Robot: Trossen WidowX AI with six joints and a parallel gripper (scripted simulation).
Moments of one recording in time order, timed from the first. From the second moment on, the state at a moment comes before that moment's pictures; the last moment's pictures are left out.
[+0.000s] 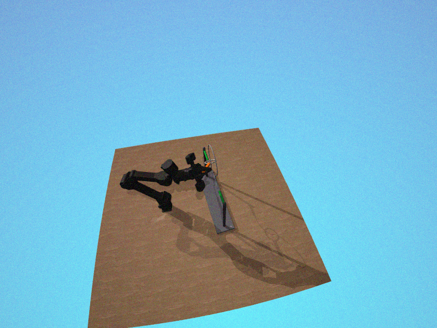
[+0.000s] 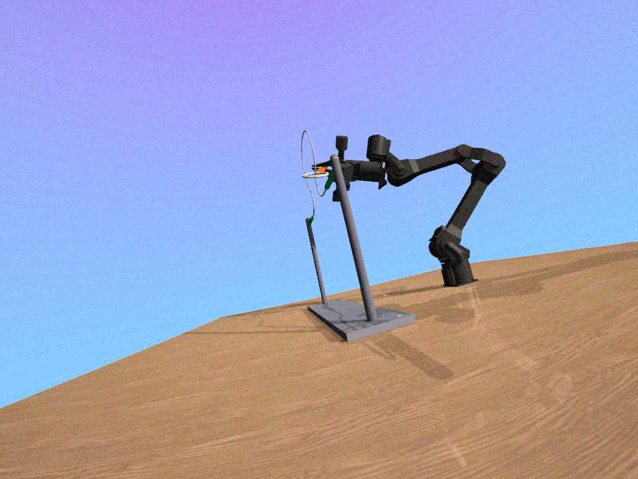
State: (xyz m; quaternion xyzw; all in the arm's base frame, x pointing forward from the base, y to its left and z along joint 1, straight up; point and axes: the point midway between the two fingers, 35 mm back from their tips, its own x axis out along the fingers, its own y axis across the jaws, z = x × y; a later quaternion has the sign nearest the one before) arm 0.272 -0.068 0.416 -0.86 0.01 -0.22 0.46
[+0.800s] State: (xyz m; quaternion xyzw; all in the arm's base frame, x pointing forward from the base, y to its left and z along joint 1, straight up) arm 0.269 -0.093 0.331 -0.72 0.11 -0.21 0.66
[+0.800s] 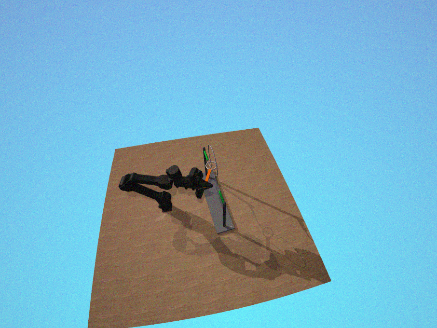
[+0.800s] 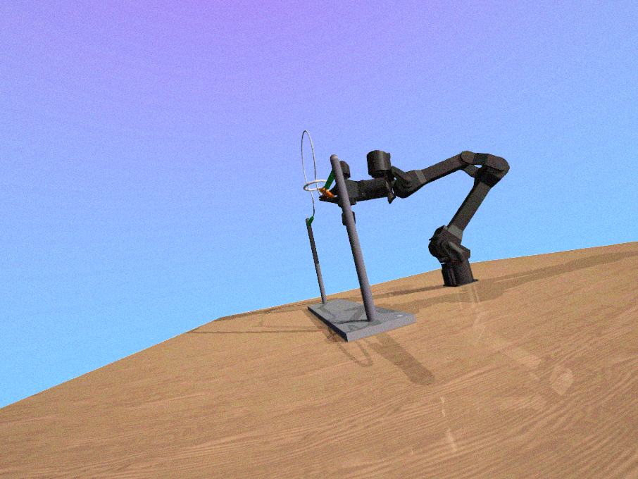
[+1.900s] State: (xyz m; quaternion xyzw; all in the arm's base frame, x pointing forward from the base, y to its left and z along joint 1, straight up) arm 0.264 -0.049 0.213 -0.40 0.21 -0.12 0.88
